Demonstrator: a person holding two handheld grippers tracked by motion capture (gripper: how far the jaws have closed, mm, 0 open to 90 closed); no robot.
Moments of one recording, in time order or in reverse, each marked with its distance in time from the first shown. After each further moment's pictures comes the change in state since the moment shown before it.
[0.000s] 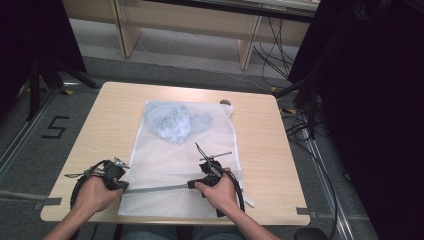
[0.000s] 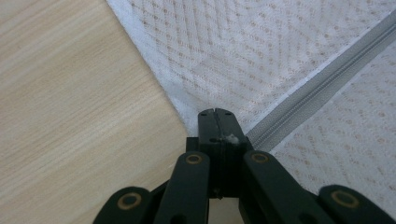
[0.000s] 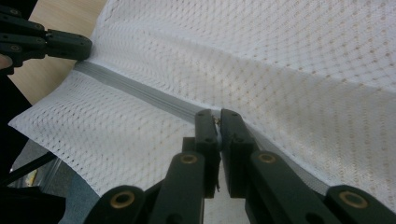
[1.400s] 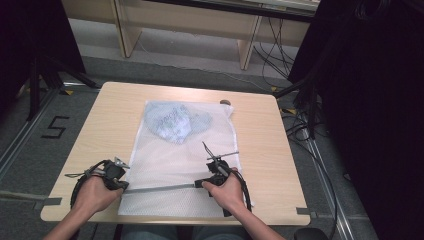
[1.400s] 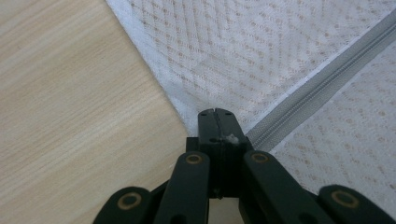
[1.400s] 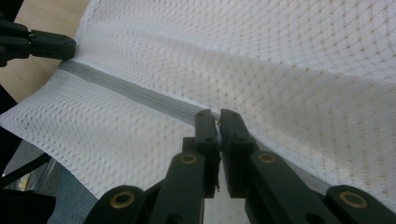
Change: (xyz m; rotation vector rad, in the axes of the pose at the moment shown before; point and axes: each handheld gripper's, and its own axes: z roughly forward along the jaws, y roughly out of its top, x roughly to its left) left arm 0.000 0.001 -0.002 0.025 0.004 0.018; right arm -0.013 -0.003 -0.013 -0.004 -0.026 0.028
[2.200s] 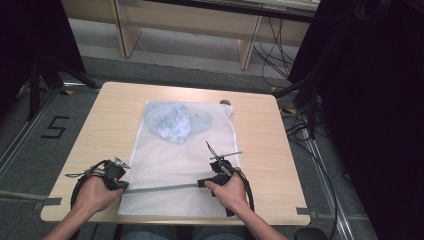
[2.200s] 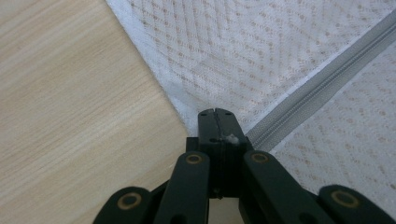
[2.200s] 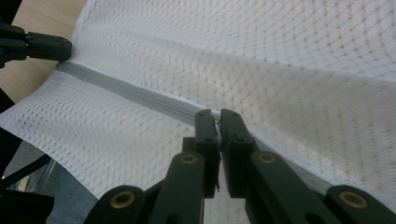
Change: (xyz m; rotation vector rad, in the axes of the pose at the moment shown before) left arm 0.000 0.000 0.001 -0.003 -0.004 0.000; right arm -0.003 -0.001 -0.007 0.010 -0.001 0.042
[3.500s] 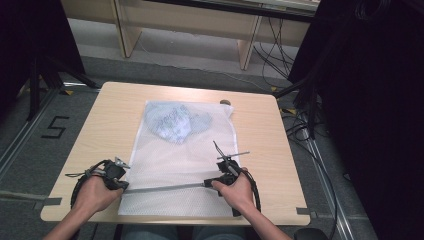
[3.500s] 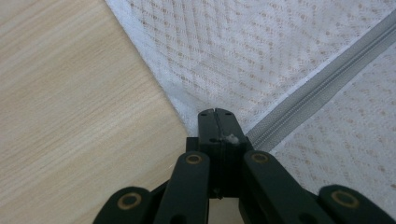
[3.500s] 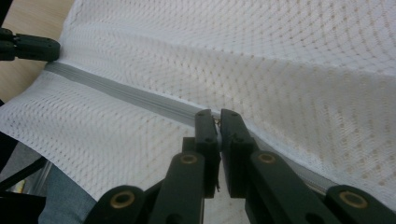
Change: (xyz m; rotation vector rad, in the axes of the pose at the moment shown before) left arm 0.000 0.001 0.000 0.005 -0.001 0.004; right arm -0.016 -0.003 -0.011 -0.018 -0.029 -0.026
